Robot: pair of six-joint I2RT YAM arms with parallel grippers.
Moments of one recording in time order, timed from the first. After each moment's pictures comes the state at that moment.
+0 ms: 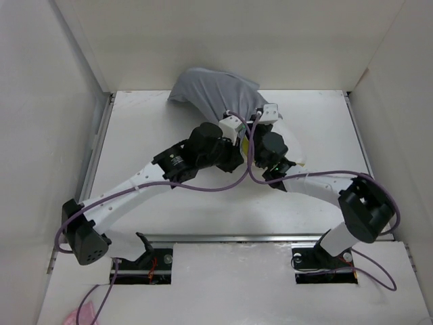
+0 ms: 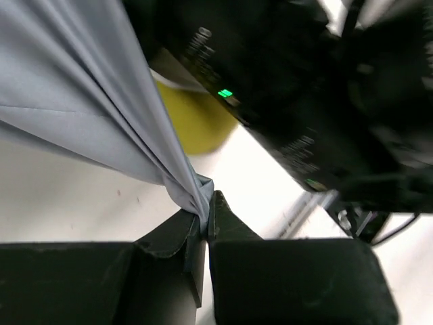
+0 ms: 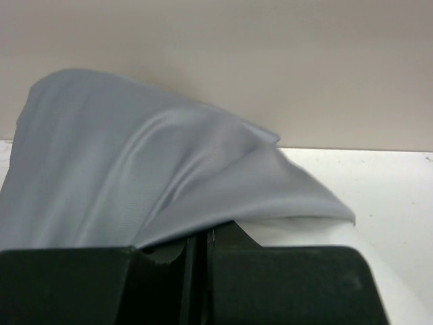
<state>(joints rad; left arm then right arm) -0.90 1.33 1.26 -0.40 0.09 -0.31 0.73 1.52 0.91 0.83 0.65 -0.08</state>
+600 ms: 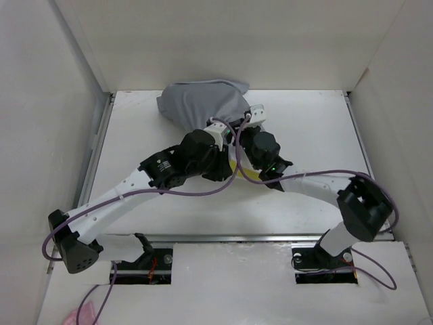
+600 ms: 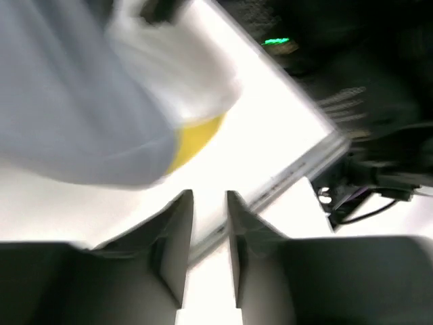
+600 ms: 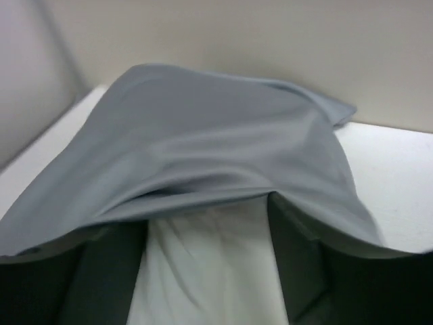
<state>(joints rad) -0.92 1.22 1.25 -0.65 -0.01 -0.51 0.78 1.60 0.96 0.76 0.48 0.08</state>
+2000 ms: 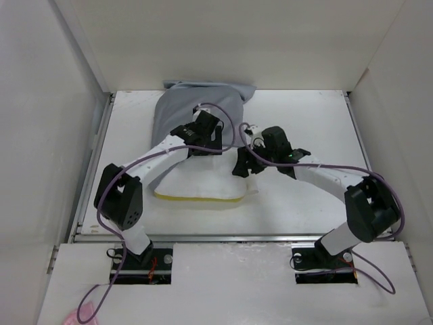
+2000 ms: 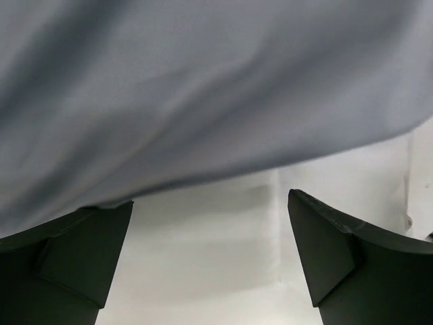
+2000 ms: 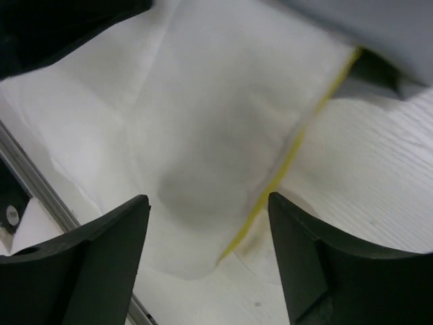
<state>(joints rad) -0.62 1.69 1.35 -0.63 -0.33 -0.51 0.56 1.53 0.96 -0.14 -0.40 0.23</state>
